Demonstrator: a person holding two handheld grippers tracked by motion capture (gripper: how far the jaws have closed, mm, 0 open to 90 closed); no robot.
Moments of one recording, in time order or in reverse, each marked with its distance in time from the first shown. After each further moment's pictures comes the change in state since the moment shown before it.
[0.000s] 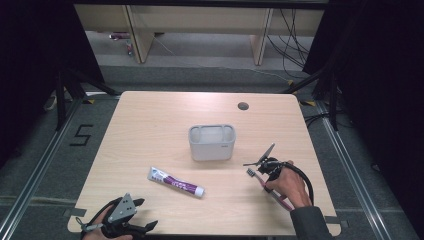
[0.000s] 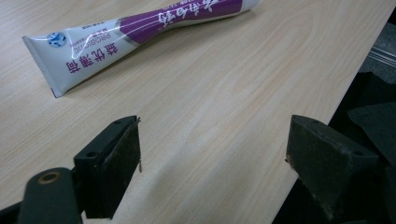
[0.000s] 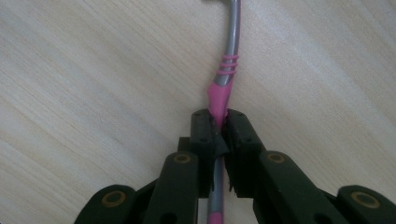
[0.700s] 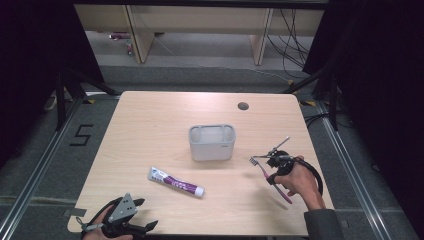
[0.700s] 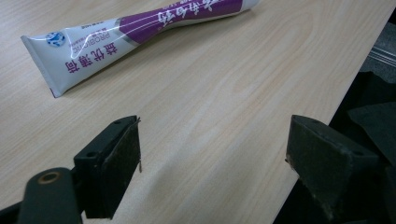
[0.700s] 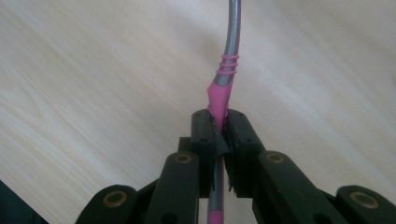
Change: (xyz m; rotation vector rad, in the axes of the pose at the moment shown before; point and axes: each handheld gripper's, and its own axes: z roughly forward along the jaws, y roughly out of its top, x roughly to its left) left arm 0.001 0.000 0.001 0.000 -0.004 0.002; right arm -0.015 -0.016 -0.039 -0.231 0.039 -0.015
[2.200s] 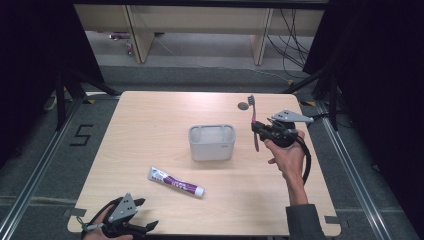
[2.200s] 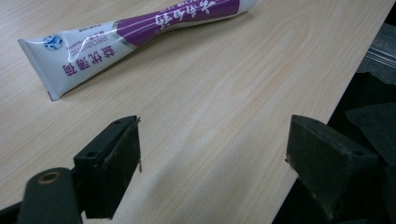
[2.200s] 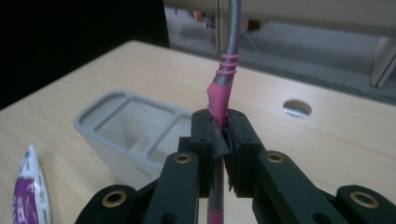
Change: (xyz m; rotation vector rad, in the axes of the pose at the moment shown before) left arm 0.000 0.001 0.001 -0.007 -0.012 0.001; right arm 0.006 0.054 -0.052 -0.860 -0.021 0.102
